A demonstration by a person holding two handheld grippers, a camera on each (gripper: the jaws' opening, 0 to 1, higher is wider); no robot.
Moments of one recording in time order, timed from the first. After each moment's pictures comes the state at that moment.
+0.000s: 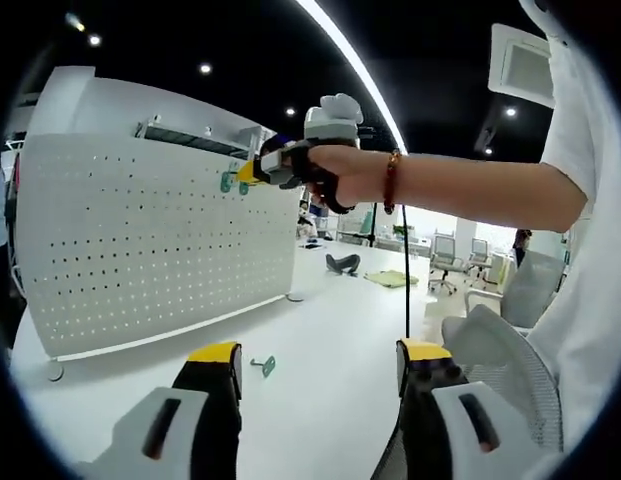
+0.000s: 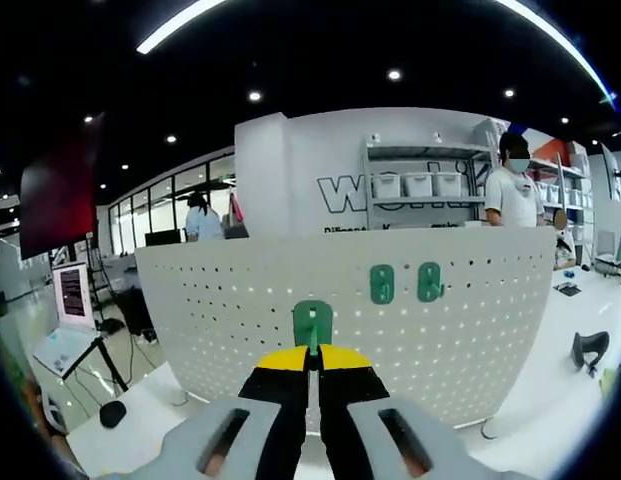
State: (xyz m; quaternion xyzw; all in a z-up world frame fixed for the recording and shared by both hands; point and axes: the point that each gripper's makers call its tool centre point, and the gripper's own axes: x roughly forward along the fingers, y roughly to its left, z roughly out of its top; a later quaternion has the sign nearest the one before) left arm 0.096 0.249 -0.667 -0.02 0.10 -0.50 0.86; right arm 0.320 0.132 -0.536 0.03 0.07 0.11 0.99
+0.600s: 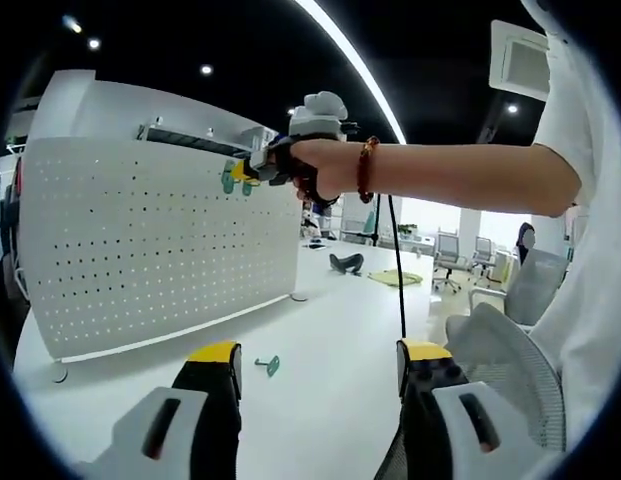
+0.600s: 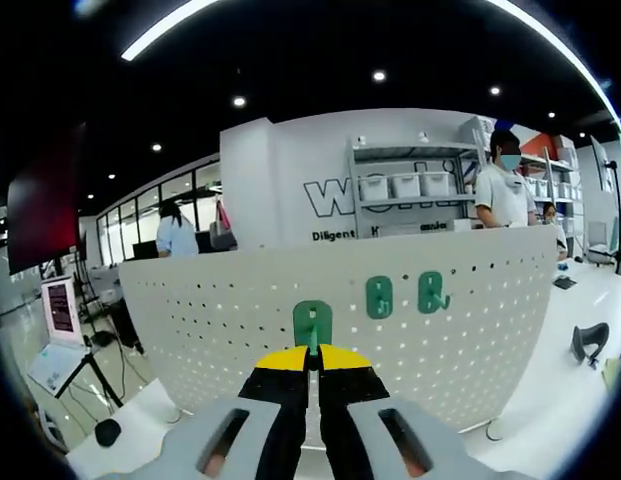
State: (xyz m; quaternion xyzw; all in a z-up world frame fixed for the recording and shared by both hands) left arm 0.097 0.251 -0.666 -0.02 0.09 -0.49 0.87; right arm 0.345 0.132 -0.531 0.04 0.06 0.08 0.99
